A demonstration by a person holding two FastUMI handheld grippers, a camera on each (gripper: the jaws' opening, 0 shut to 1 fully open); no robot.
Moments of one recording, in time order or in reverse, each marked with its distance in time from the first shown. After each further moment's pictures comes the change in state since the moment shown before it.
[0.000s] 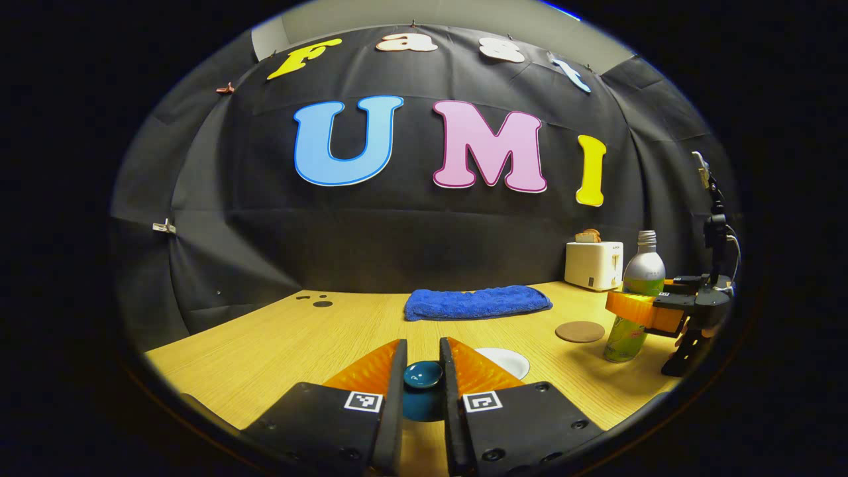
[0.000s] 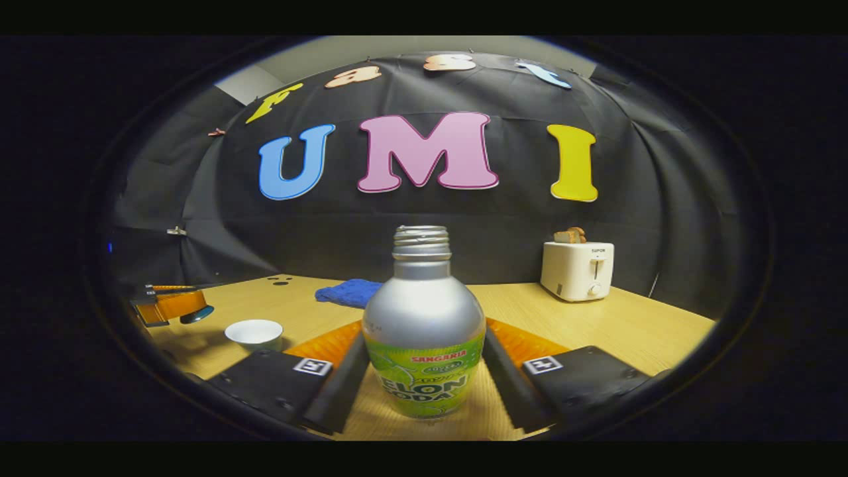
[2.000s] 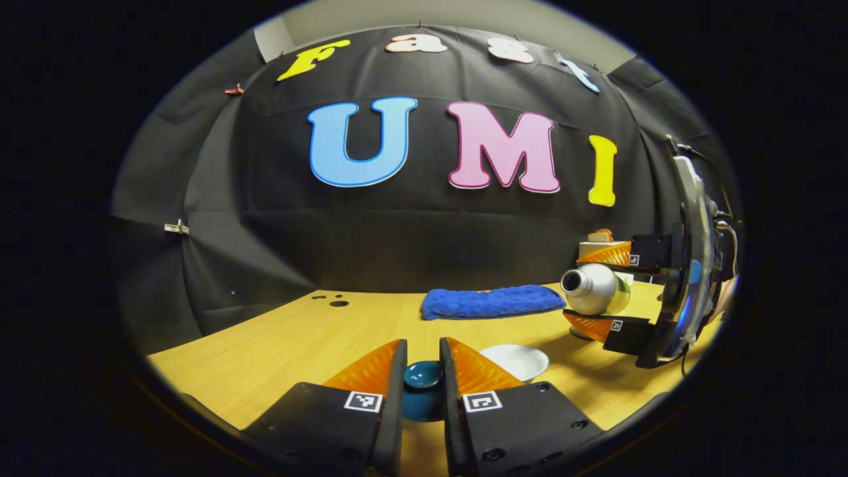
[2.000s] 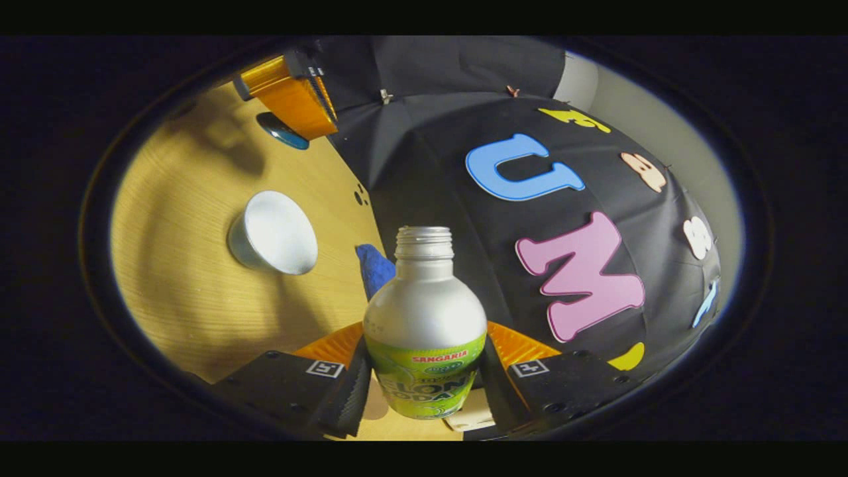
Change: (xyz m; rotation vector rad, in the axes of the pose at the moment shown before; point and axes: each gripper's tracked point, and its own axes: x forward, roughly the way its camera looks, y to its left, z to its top) left arm -0.011 0.038 0.000 0.001 0.003 0.070; right arm 0.044 0.080 0.025 -1.235 -0.186 0.291
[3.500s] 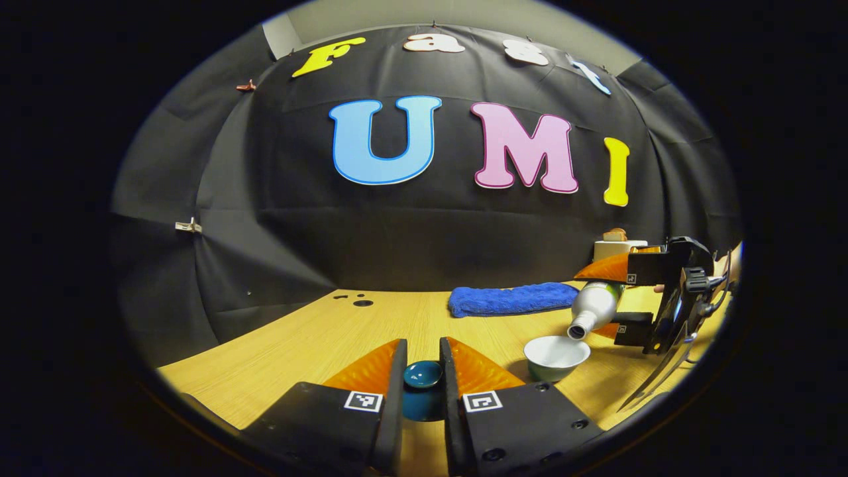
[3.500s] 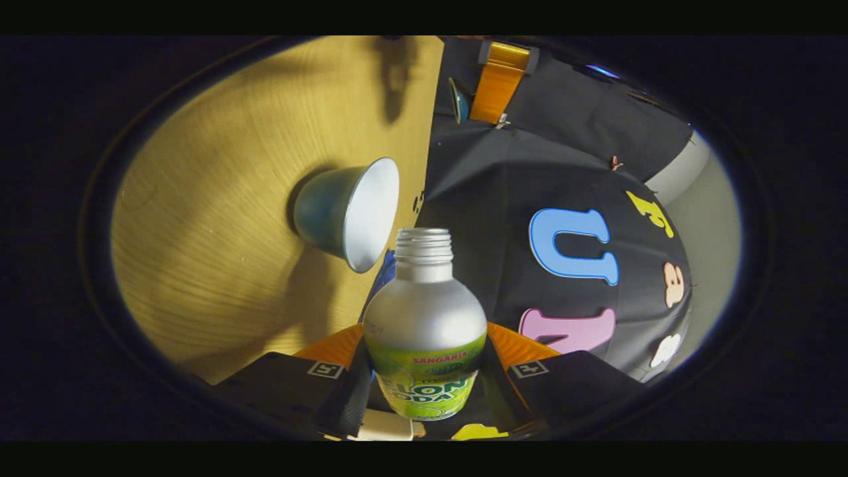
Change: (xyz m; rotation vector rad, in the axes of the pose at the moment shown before) left arm -0.005 0.044 -0.002 -0.001 0.005 0.009; right arm 0.032 0.030 0.009 -0.559 -0.120 0.069
